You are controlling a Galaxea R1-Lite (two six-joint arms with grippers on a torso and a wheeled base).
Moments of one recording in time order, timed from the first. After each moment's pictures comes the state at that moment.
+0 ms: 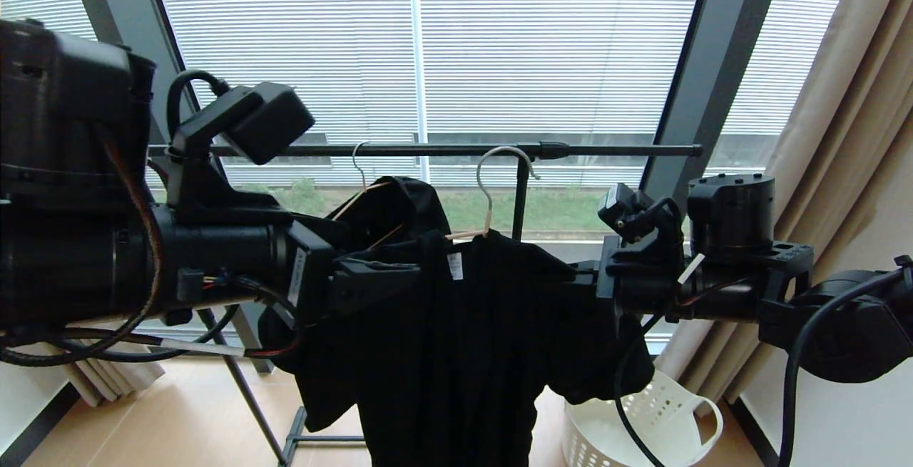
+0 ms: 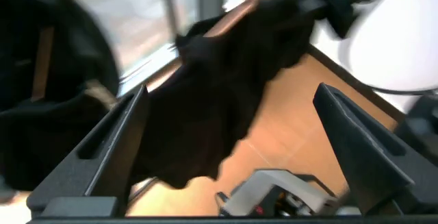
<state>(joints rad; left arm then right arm) -0.58 1.41 -1.05 0.09 -0.17 0.06 0.42 1.81 -0.84 -0.58 0.66 -0.21</state>
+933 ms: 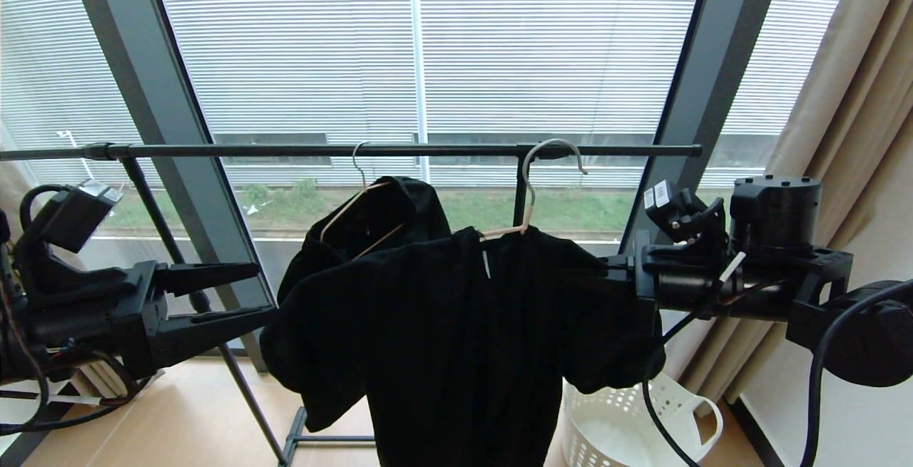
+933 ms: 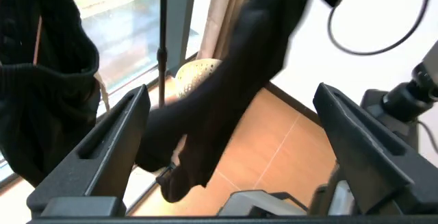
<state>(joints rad) 0.09 1.42 -0.53 -0.53 -1.05 0.12 0.31 1.79 -0.77 -0.69 0.81 -0.24</state>
